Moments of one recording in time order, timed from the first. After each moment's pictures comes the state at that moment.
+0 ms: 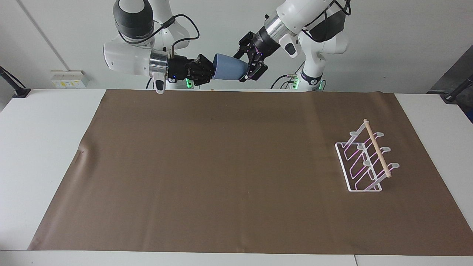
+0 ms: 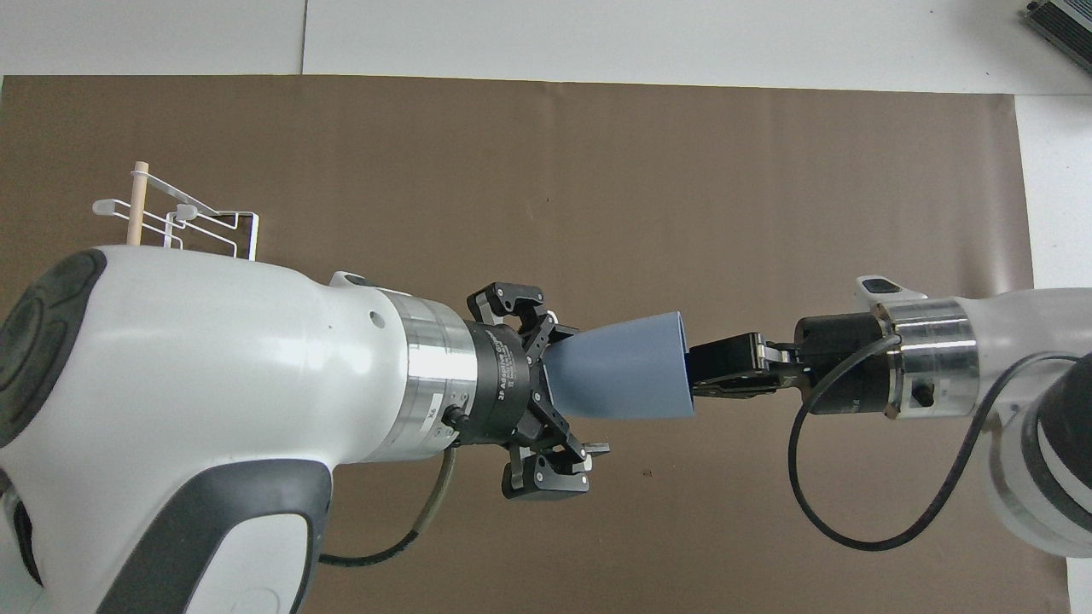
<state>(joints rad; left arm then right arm) -0.29 -0.07 -0.35 -1.70 -0.63 1.95 -2.29 0.09 -0.21 0.03 -2.16 1.36 1.73 -0.17</state>
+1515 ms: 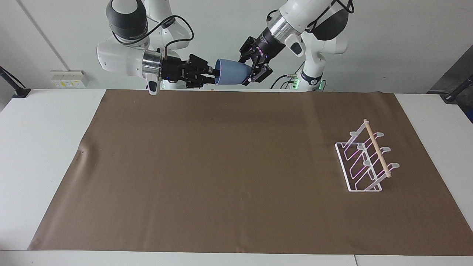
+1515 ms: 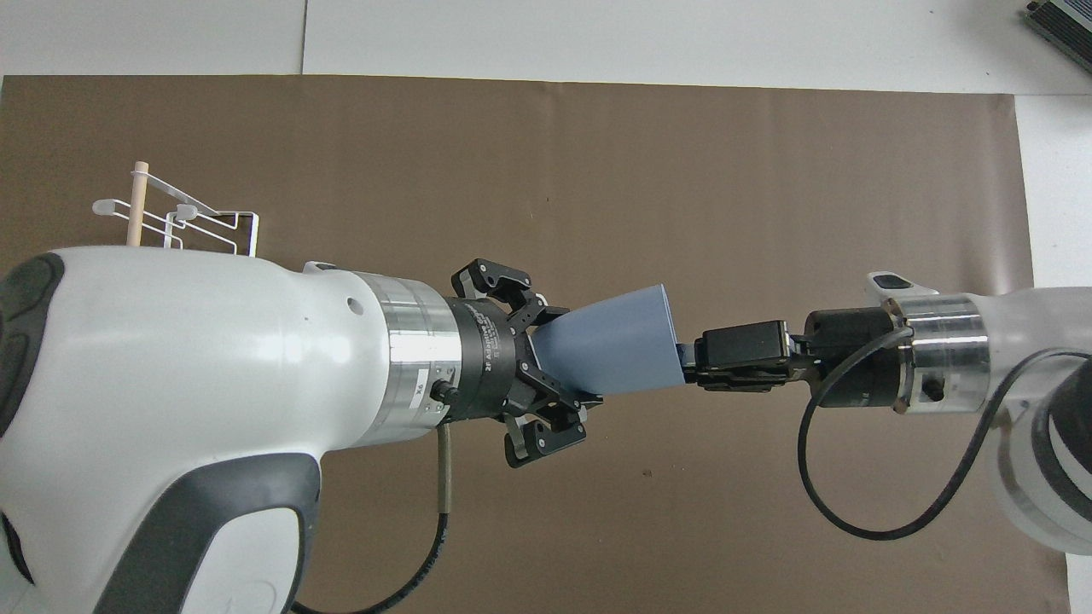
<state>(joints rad) -0.28 -0.07 -0.35 -1.70 -0.55 2.01 -2.38 0.05 -0.21 0.02 -2.16 1.37 1.71 -0.17</state>
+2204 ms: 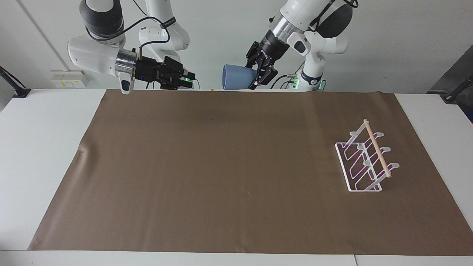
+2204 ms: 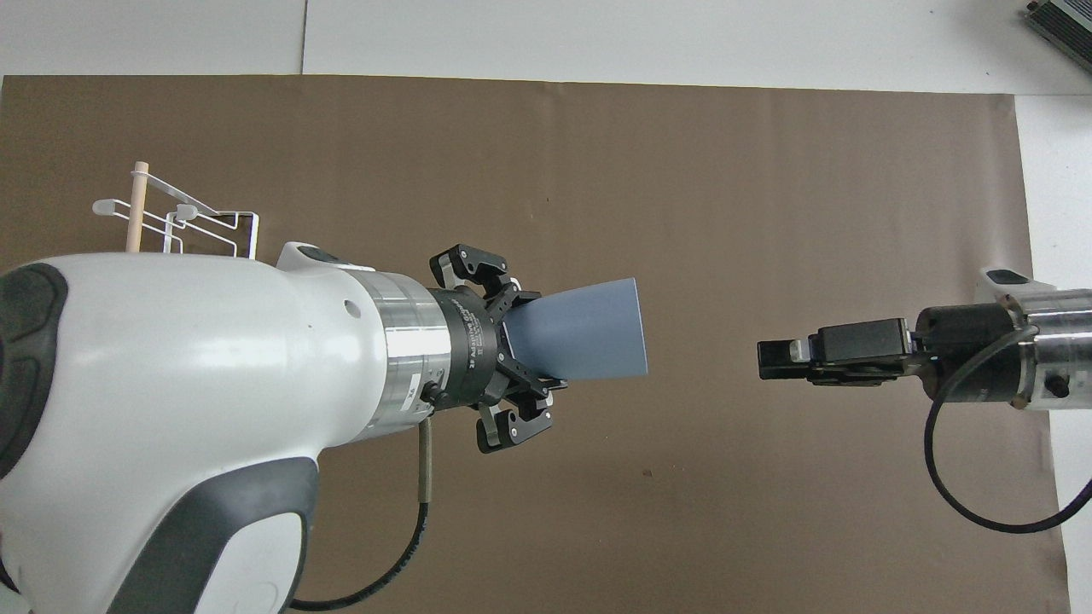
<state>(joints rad) -0.28 -0.08 -0.34 -1.70 -0.41 2.00 -2.30 -0.13 -0.22 0.01 -2.12 1.10 1.59 -0.21</state>
